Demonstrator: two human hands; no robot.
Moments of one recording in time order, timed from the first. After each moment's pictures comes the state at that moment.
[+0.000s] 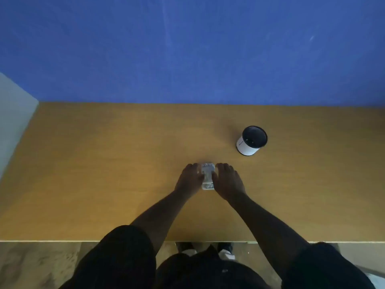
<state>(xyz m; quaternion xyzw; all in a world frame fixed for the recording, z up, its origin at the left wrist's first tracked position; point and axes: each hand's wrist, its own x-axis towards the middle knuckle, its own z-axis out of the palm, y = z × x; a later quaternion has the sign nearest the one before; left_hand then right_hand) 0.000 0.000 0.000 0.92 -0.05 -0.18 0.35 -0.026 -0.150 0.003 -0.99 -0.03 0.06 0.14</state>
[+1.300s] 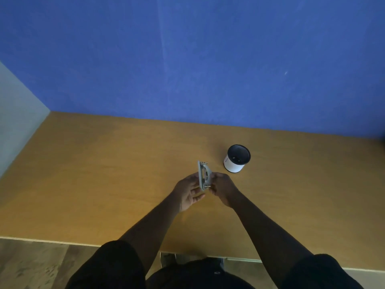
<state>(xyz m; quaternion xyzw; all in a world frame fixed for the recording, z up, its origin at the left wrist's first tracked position) -0.014 -0.041 0.041 0.46 0.28 -0.33 0.78 -0.009 -0.188 0.065 -0.65 0.24 0.26 0.67</state>
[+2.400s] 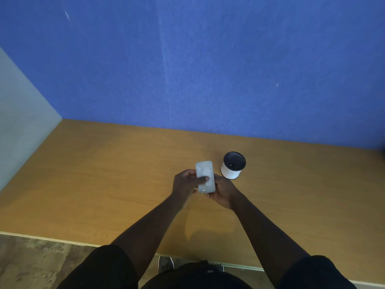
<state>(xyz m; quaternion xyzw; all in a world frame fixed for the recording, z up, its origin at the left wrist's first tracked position) -0.019 -0.065 0.091 0.65 0.22 -0.15 0.71 -0.017 -0.206 0.098 -0.50 0.19 0.30 0.79</state>
